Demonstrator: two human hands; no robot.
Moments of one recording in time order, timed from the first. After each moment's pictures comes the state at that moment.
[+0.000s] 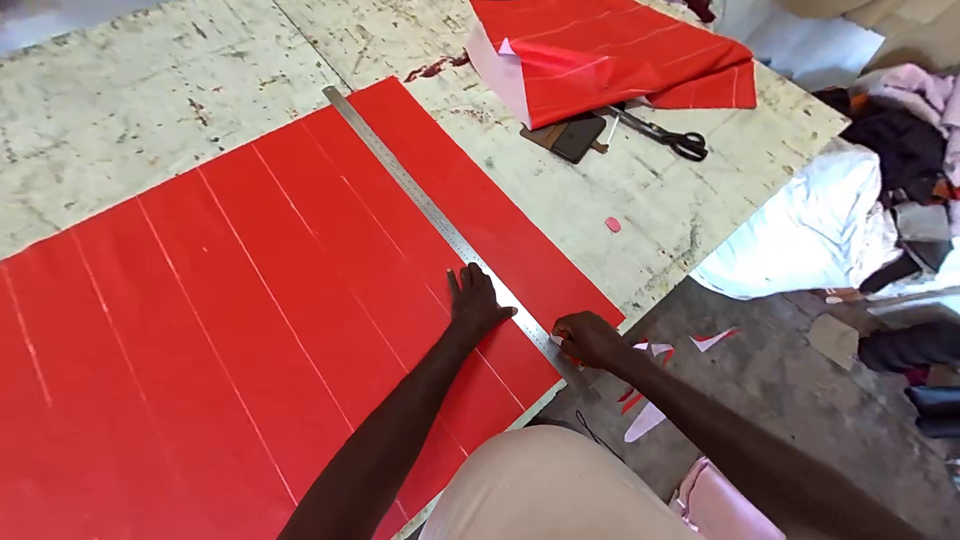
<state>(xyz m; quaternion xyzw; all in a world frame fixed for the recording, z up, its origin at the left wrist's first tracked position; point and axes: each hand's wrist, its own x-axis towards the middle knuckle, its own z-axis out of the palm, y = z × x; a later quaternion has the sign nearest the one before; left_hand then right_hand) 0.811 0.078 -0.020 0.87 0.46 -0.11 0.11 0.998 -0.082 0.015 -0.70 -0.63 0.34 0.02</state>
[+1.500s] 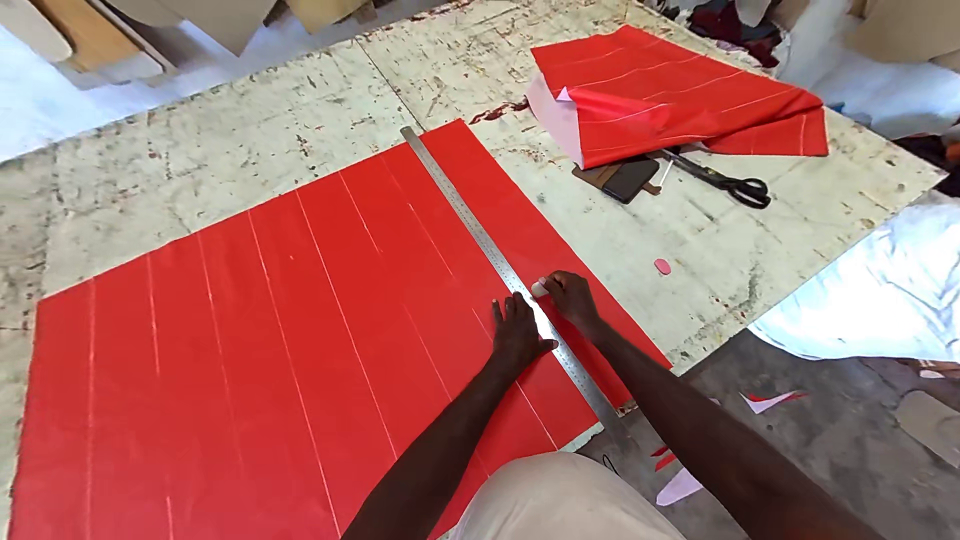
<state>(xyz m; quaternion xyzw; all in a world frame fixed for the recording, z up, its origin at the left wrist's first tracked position) 0.810 0.074 -0.026 0.86 0.48 -0.10 0.14 0.975 0.084 -0.028 -0.71 -0.55 0.30 0.32</state>
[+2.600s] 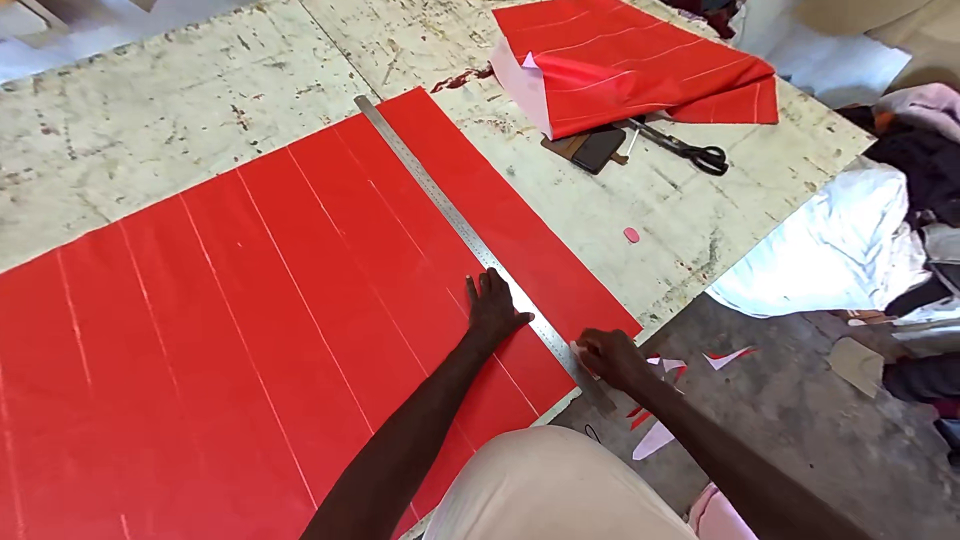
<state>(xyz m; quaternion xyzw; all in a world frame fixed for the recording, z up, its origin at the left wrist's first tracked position) 0.807 0.075 -0.024 0.87 0.47 -0.10 0.14 0.998 -0.110 0.000 -0.72 -0.61 0.29 0.13</state>
